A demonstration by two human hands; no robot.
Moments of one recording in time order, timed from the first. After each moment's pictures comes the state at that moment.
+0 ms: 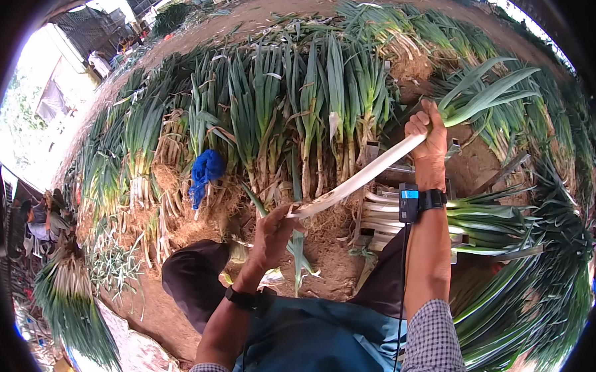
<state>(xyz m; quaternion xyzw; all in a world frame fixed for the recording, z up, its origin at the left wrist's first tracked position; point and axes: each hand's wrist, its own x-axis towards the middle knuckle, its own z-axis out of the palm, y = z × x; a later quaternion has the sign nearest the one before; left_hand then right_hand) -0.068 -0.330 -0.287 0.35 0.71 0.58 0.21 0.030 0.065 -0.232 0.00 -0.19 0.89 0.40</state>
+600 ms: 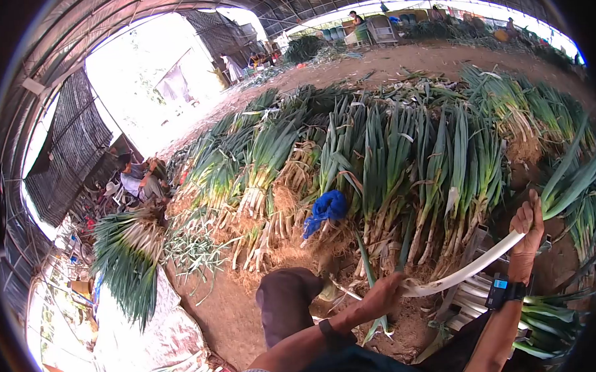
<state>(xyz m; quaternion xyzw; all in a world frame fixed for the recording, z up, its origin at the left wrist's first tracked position) -0.057 -0.331 -0.300 0.46 0.73 0.50 0.07 0.028 0.068 -0.230 0.18 -0.27 0.88 0.35</state>
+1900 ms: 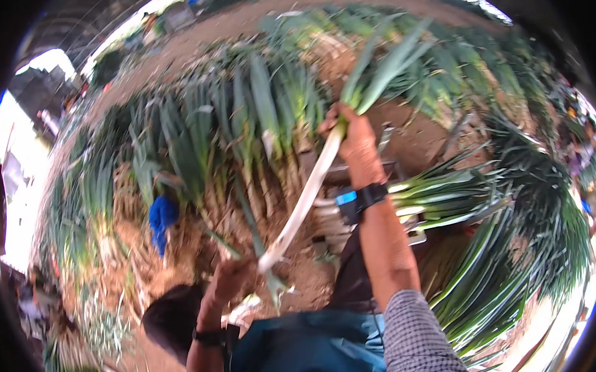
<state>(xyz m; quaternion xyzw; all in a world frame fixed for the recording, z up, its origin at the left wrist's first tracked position) -0.069 -0.357 -0.268 0.38 0.73 0.41 0.39 0.028 0.051 -0.218 -0.13 -0.18 0.89 0.39</state>
